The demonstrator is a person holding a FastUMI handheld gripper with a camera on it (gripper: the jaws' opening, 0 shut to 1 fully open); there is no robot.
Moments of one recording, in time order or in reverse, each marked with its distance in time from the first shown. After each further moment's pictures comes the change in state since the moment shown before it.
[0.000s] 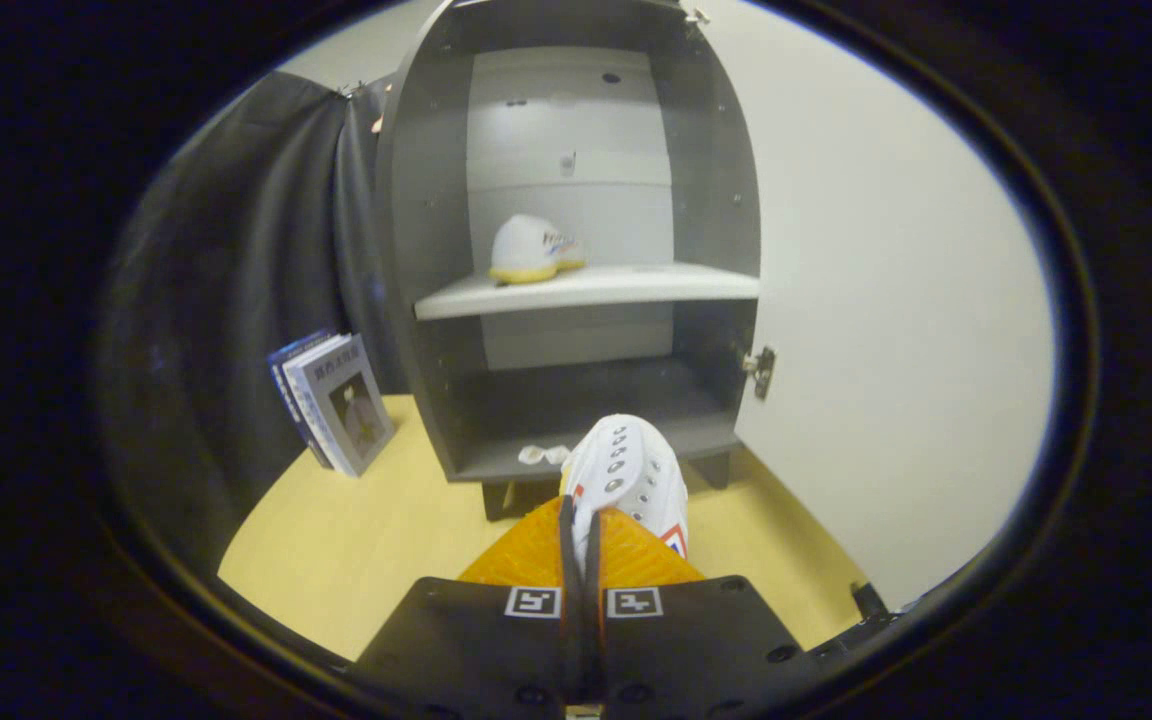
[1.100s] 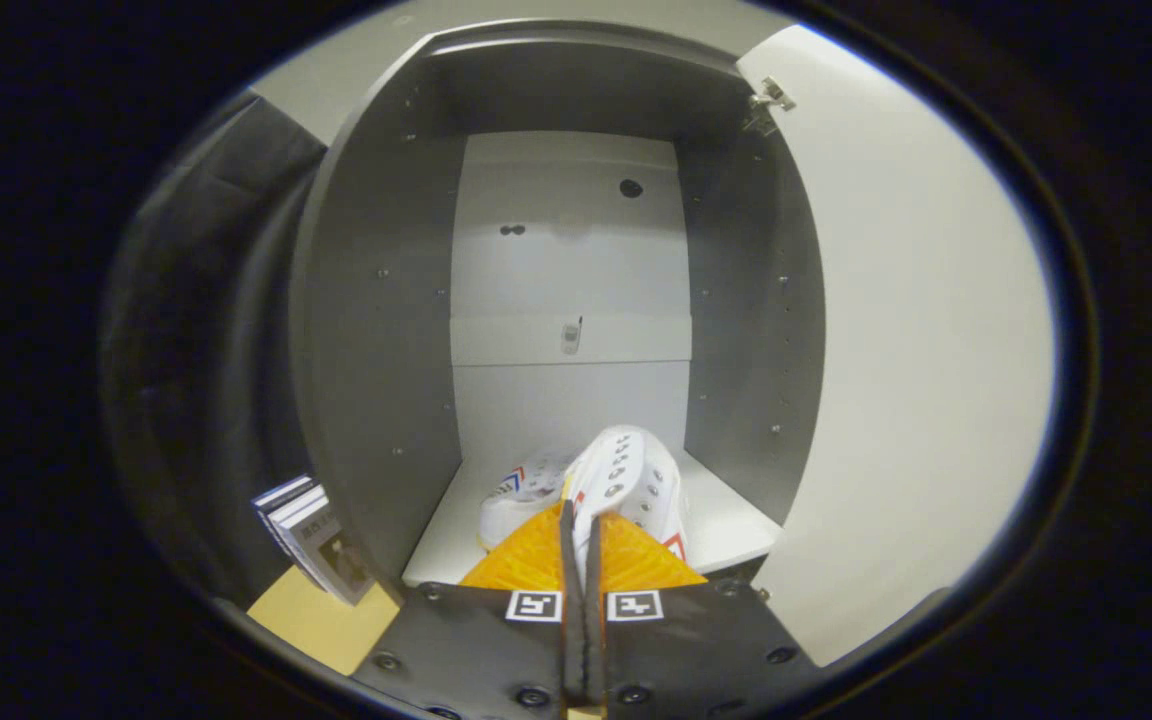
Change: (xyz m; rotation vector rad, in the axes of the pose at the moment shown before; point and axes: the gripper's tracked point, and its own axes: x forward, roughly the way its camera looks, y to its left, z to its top) arm 0.088 0.015 0.222 -0.045 -0.256 0.030
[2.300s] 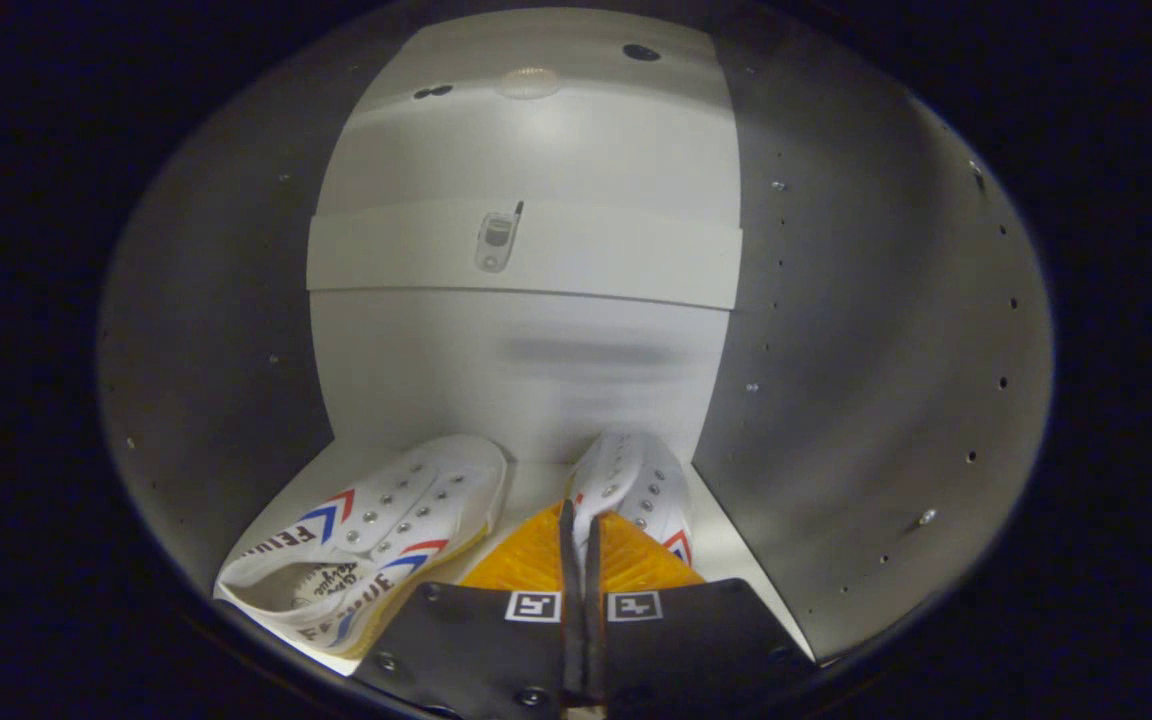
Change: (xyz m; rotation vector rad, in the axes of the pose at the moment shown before) arm 0.196 -0.048 -0.052 -0.102 0.187 0.021
